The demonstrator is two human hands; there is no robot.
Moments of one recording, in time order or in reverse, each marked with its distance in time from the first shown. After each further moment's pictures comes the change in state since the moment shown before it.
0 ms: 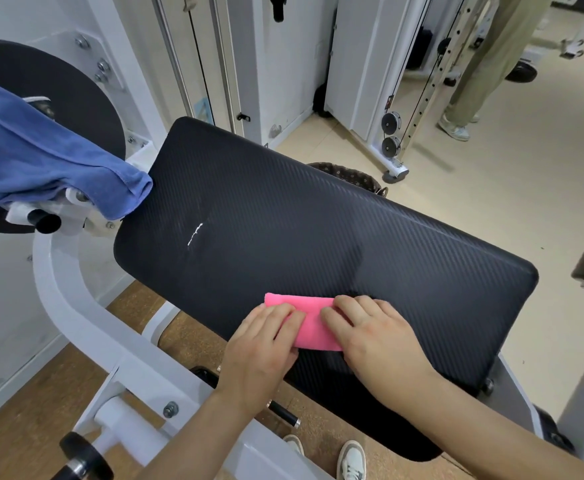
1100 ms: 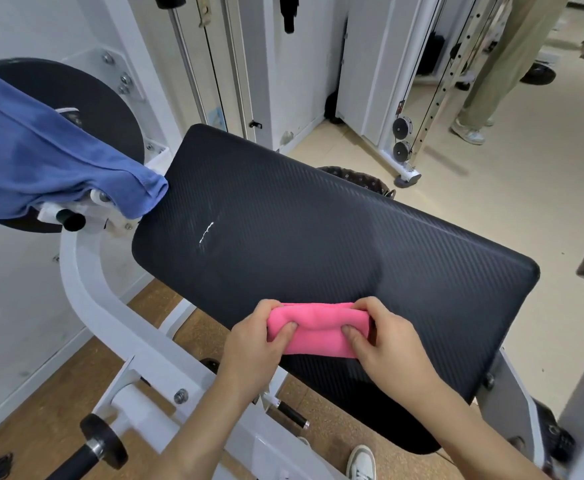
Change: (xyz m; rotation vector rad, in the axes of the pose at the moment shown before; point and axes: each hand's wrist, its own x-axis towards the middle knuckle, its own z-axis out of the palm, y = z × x) left_hand 0.002 0.007 -0.023 -0.450 -0.223 -0.651; right_hand -0.021 0.002 0.004 0.781 0.056 0.409
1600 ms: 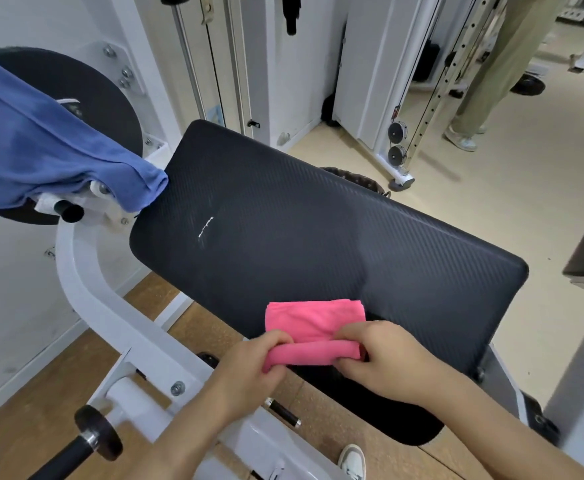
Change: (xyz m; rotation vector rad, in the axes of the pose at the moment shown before) left_hand -0.025 -0.022 -0.002 -0.001 -0.280 0.145; right_hand -0.002 -0.002 -0.011 -0.260 -0.371 -0.218
